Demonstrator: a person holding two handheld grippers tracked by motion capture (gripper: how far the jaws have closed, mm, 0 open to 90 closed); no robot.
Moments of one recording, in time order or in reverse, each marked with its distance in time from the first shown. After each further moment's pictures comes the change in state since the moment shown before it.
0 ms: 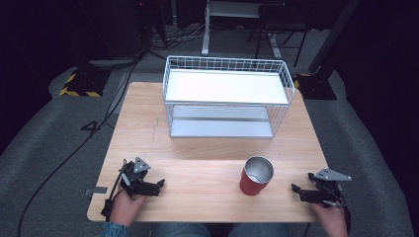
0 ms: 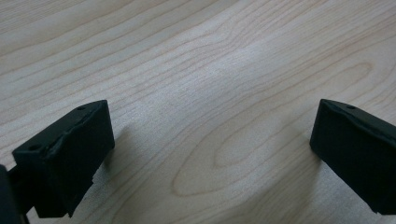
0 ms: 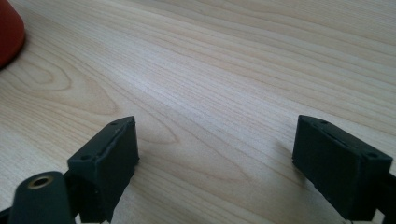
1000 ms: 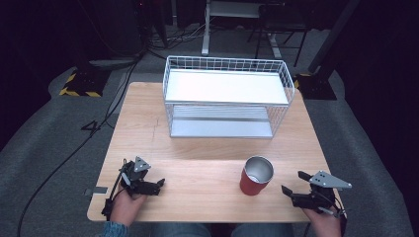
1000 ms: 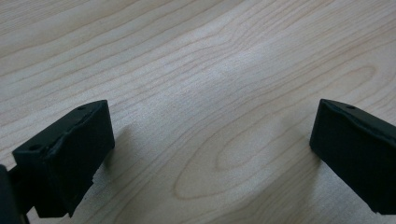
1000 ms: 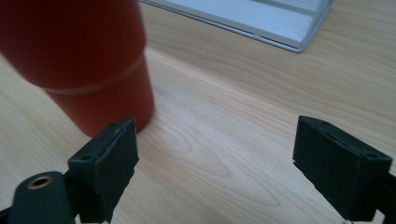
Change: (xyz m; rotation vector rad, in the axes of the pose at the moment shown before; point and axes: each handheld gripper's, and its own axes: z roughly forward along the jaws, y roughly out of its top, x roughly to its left) left arm 0.000 0.001 0.001 -0.003 0.005 -0.011; right arm 0.055 0.029 -0.031 -0.163 0.102 -0.071
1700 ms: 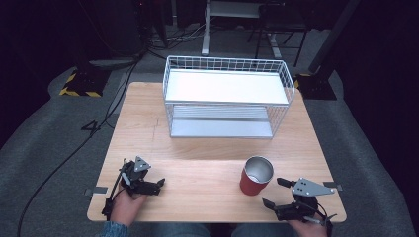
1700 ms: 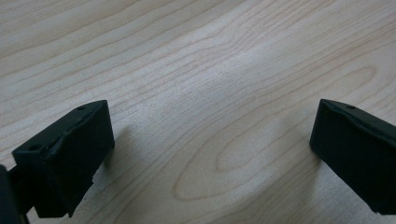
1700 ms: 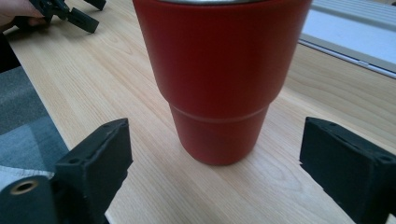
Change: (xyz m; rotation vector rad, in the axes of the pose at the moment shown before) left arm 0.000 0.001 0.000 0.002 -0.001 0.002; right arm 0.052 0.011 0.012 -0.028 0.202 -0.067
